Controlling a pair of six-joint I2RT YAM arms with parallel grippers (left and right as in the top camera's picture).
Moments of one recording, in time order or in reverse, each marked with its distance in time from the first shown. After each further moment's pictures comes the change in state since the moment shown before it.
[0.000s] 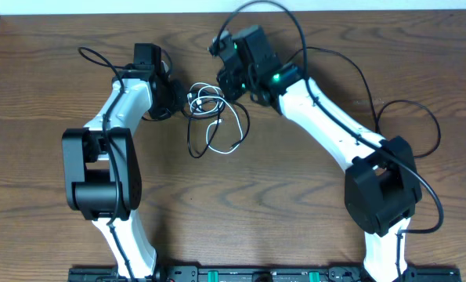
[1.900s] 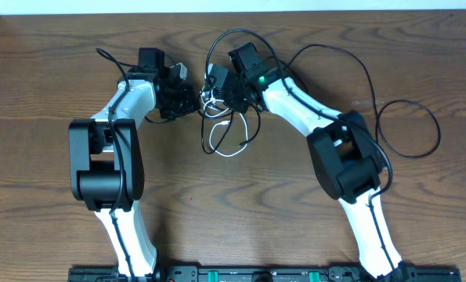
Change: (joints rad) left arm 0.000 0.068 0.000 0.049 0.256 0.189; right arm -0.029 0.320 0.083 0.018 -0.017 -0.555
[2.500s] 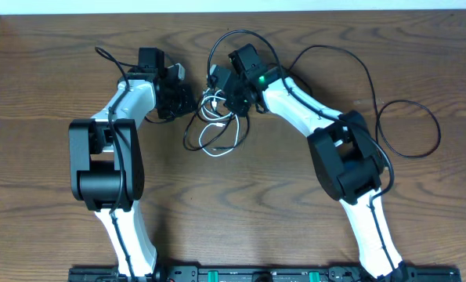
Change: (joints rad) left arm 0.000 0.000 0.000 0.000 -0.071 -0.005; right arm 0.002 -0.014 0.002 -0.080 -0.013 0.110
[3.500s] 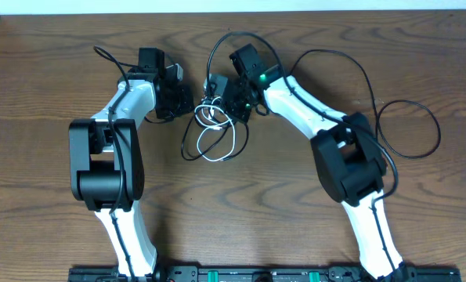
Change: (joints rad) left arm 0.000 0.000 0.000 0.000 -0.039 -0.004; right arm 0.002 -0.022 -0.003 -0.104 -0.162 -0.119
